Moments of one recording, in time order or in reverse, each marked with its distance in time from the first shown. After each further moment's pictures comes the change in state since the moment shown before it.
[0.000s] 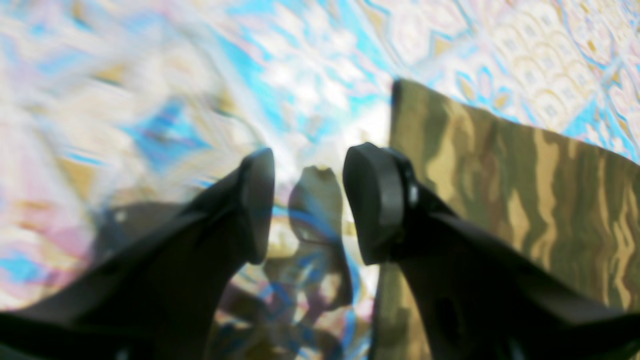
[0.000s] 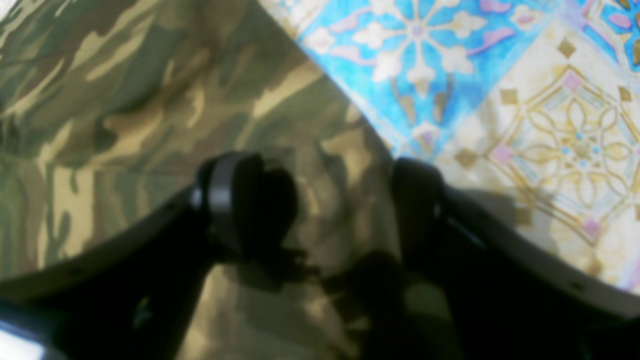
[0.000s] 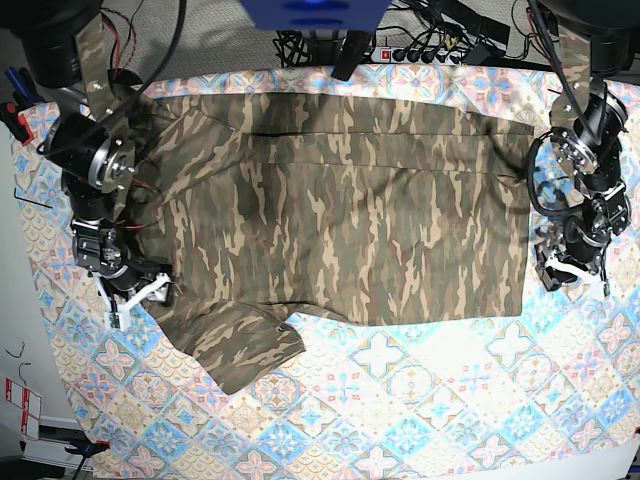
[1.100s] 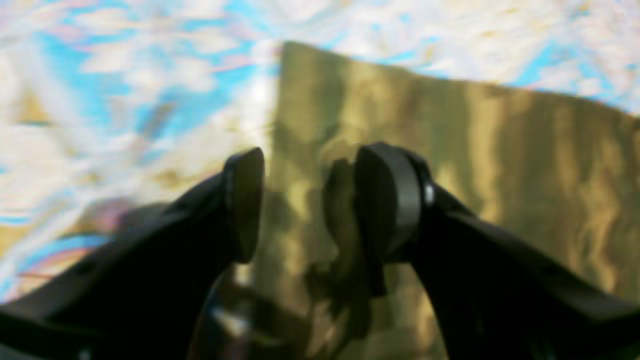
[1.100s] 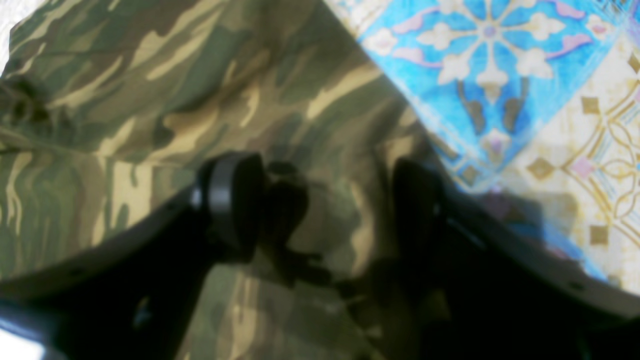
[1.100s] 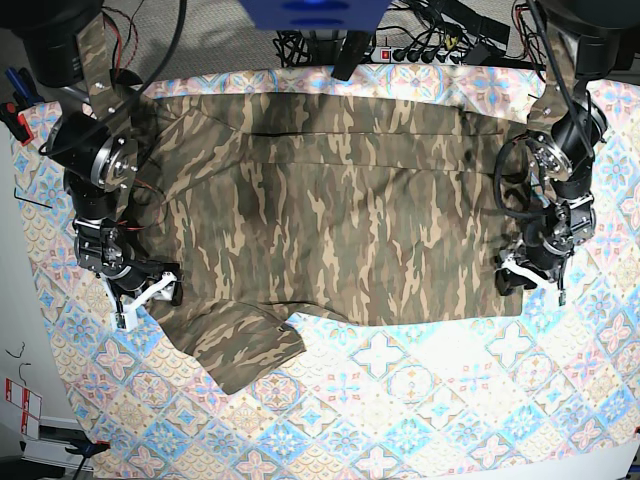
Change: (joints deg) left arm -1.1 5.6 2.8 -3.6 6.2 2.5 -4.2; right arm -0.5 0.2 0.0 0.5 0.4 1.7 -1.8
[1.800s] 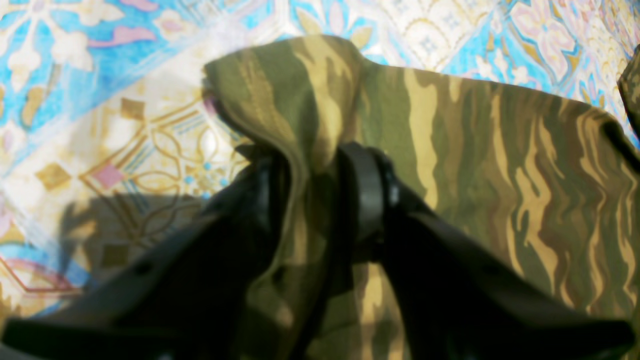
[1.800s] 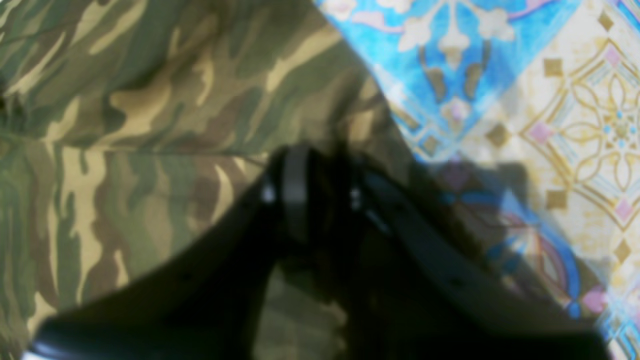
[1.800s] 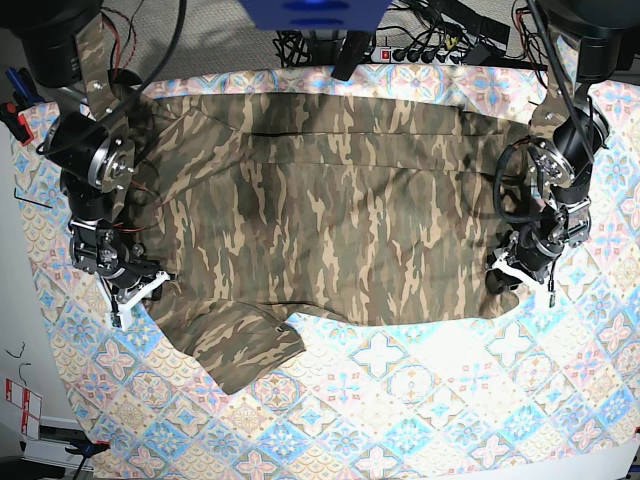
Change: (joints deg) left arm -0.8 3.0 0.0 -3.2 -0.7 -3.9 3.1; right arm 0.1 0.5 0.0 0.3 0.4 -0.9 -4.0
